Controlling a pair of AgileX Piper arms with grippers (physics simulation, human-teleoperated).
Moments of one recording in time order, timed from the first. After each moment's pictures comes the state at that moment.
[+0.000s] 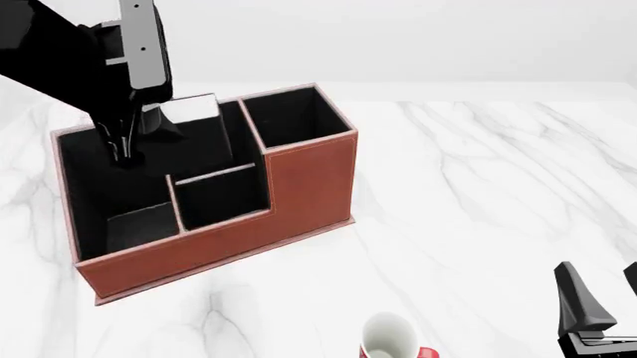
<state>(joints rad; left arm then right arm) -0.41 1.33 -1.56 1.22 0.97 0.00 0.00 -0.01 0.00 0.00</state>
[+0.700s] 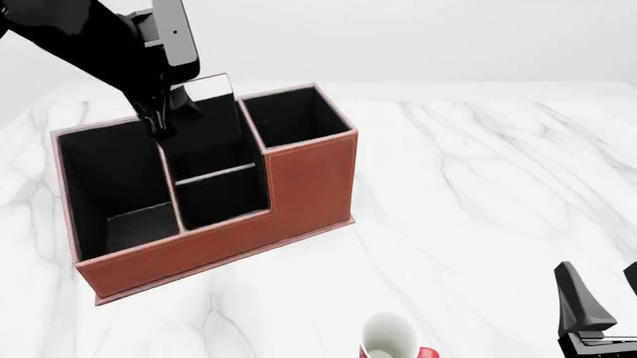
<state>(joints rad) -0.36 1.49 -1.67 1.14 0.95 0.00 0.00 -0.01 0.00 0.00</state>
